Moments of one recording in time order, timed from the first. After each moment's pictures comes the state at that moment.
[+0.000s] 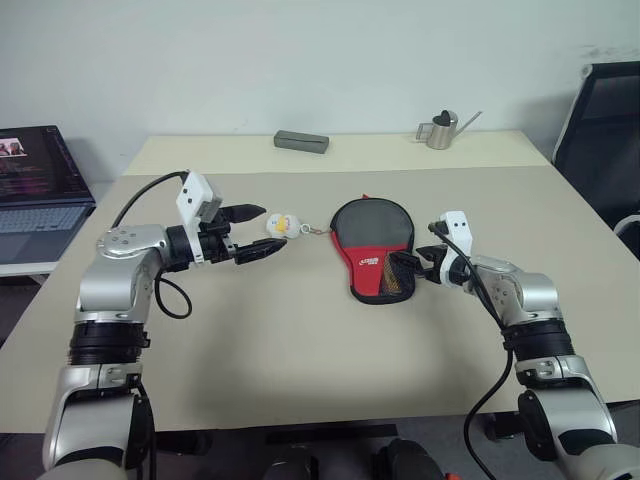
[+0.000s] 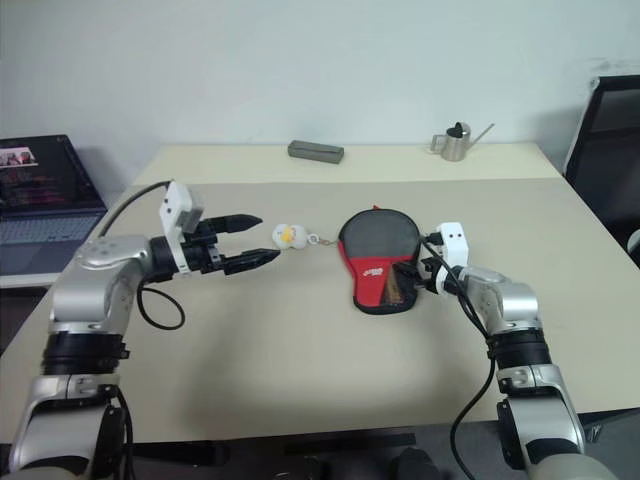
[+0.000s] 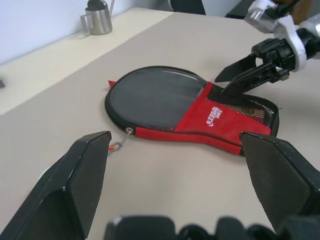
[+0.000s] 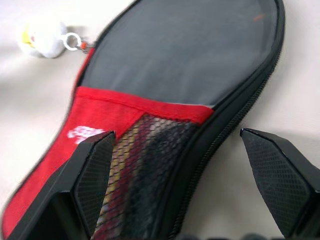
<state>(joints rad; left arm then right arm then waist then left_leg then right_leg) -0.65 0.69 0.13 0.23 -0.33 0.39 -1.15 -0.70 -0.36 -0.02 0.37 0.38 0.77 0.48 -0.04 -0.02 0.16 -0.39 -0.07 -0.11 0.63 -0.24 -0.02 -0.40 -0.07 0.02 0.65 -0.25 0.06</state>
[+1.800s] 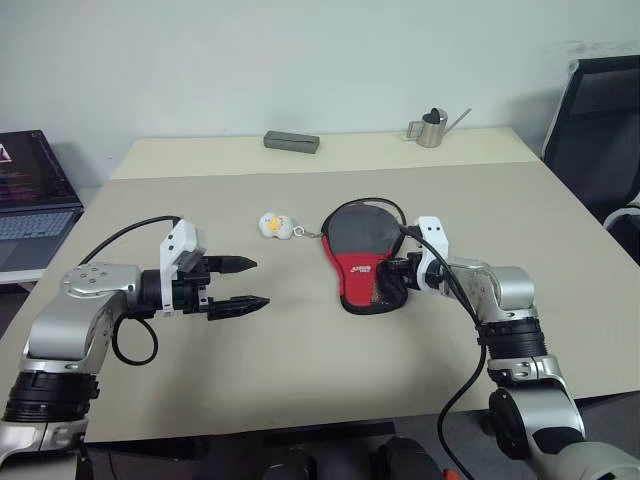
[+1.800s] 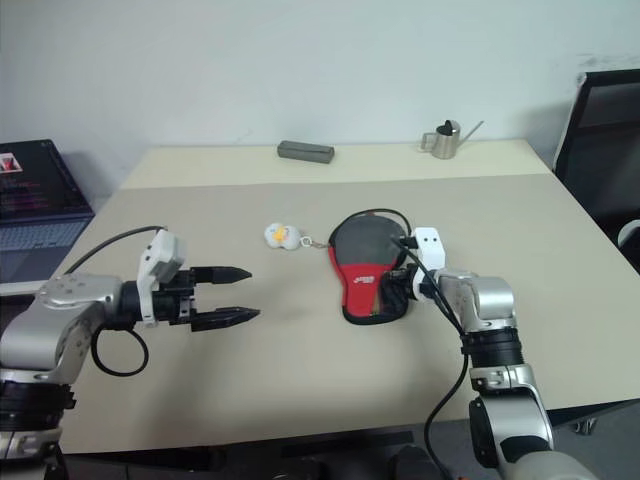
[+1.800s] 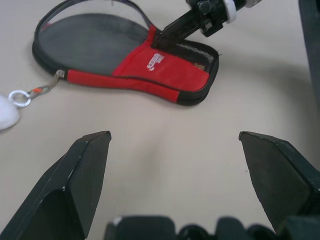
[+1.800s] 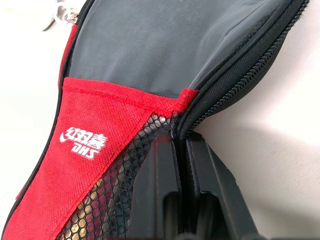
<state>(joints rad) -0.36 0.86 0.12 -0.03 -0.48 0.51 -1.28 -0.71 -0.21 -0.07 0.18 0.33 1.10 0.33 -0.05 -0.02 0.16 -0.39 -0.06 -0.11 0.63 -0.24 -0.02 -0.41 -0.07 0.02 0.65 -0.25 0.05</state>
